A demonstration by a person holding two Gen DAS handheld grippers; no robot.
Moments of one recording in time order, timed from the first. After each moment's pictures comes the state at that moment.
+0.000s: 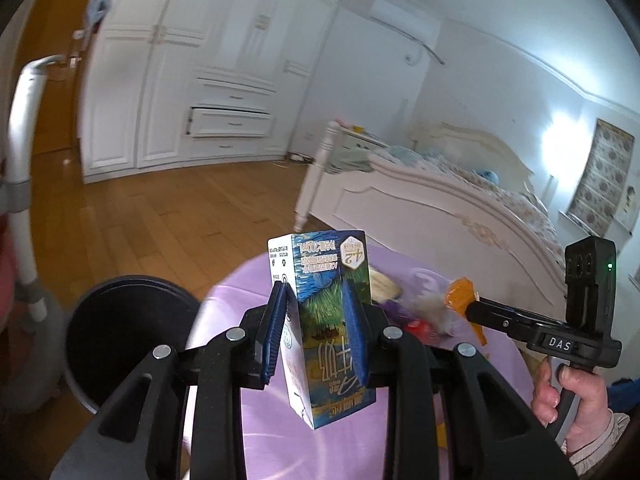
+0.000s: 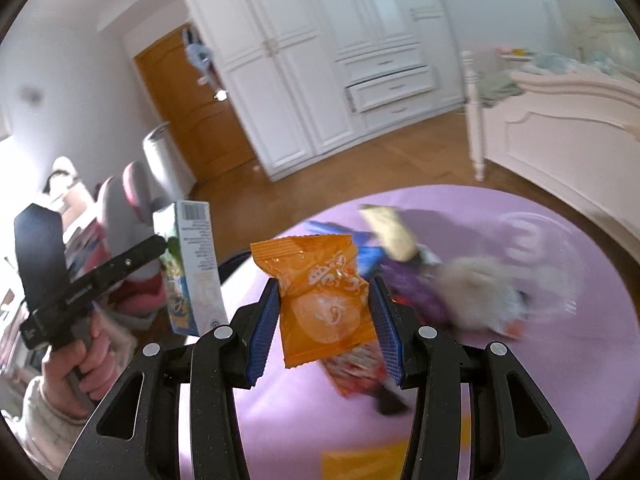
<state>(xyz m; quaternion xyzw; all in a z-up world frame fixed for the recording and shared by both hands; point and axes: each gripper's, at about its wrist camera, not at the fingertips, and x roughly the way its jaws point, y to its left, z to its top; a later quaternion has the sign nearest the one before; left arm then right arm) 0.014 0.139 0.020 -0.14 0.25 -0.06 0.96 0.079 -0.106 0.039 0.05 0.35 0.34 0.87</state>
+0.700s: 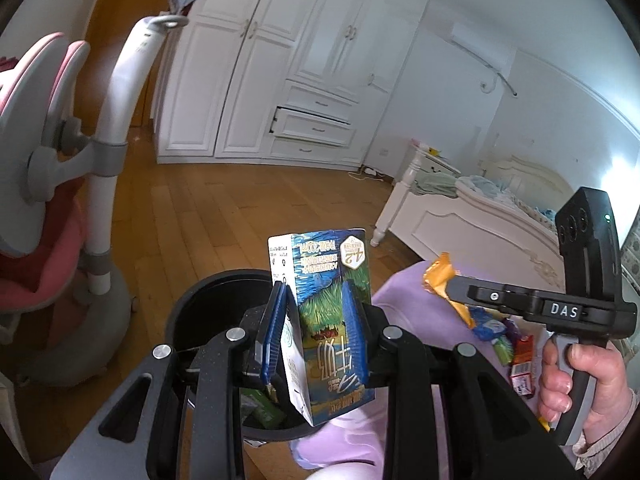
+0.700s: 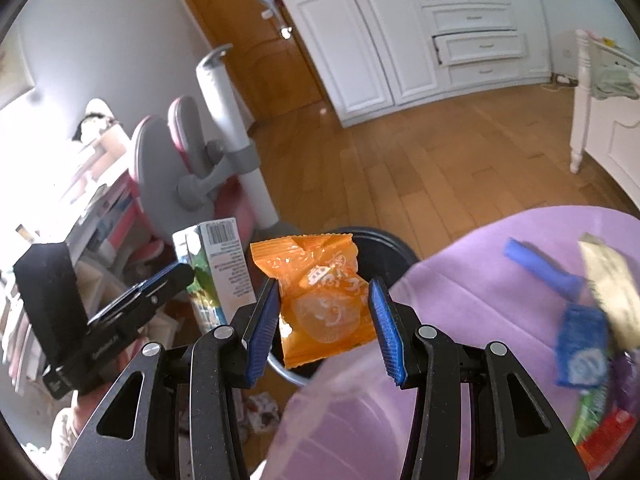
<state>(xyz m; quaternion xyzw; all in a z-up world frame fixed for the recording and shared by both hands) -0.012 0.276 -0.014 -0.18 0.25 0.06 0.95 0.133 0.124 0.016 0.00 0.43 0.44 0.79</state>
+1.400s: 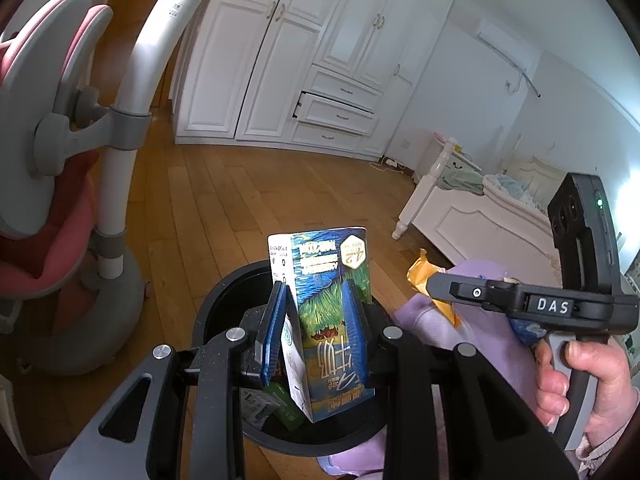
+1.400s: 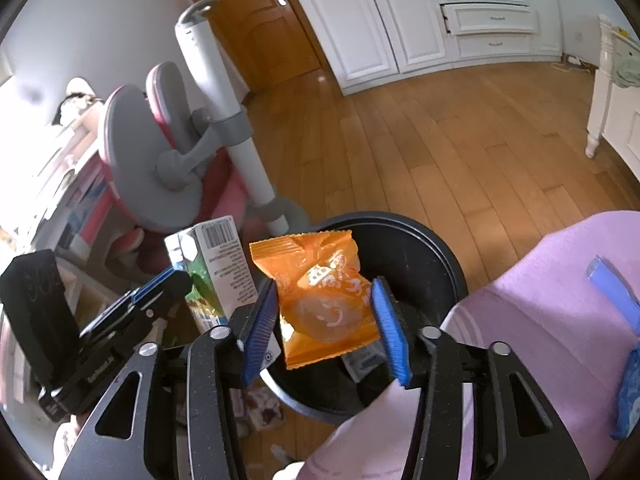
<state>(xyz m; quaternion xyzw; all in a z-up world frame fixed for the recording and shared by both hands) 0.012 0.317 -0.044 -0.20 0.28 0.09 0.94 0.166 0.203 -0.027 -0.02 0.47 0.42 0.77</state>
